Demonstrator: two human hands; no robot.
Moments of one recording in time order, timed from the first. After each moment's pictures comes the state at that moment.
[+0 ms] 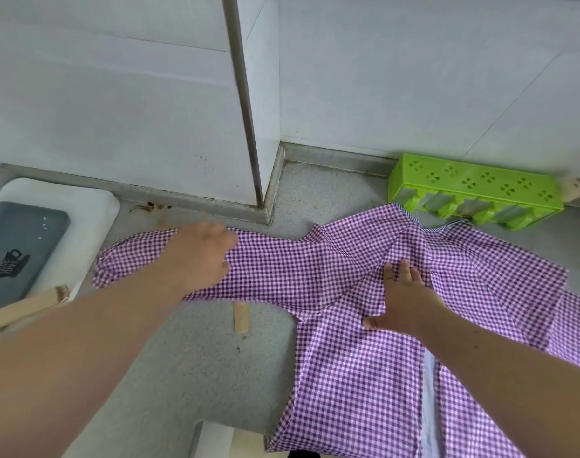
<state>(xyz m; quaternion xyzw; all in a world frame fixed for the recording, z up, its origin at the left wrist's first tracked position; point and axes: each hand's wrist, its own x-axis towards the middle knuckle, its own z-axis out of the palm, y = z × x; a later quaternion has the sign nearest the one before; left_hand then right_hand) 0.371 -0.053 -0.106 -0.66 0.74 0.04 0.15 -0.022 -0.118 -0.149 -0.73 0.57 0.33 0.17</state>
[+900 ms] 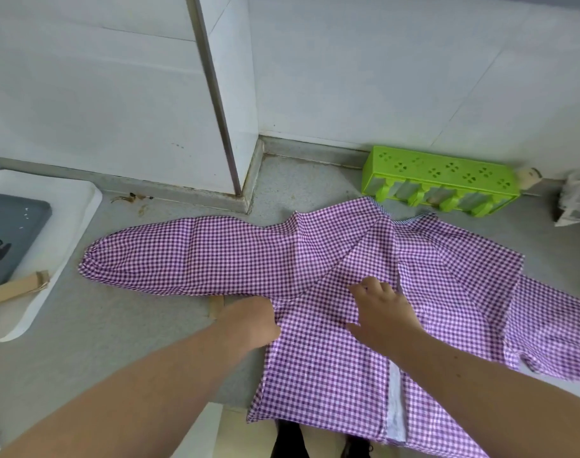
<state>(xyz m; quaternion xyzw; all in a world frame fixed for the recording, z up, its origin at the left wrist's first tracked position) 0.201 0.011 -0.160 -0.71 0.57 0.38 0.17 -0.049 -0.048 -0.135 -0.82 0.51 0.25 0.10</state>
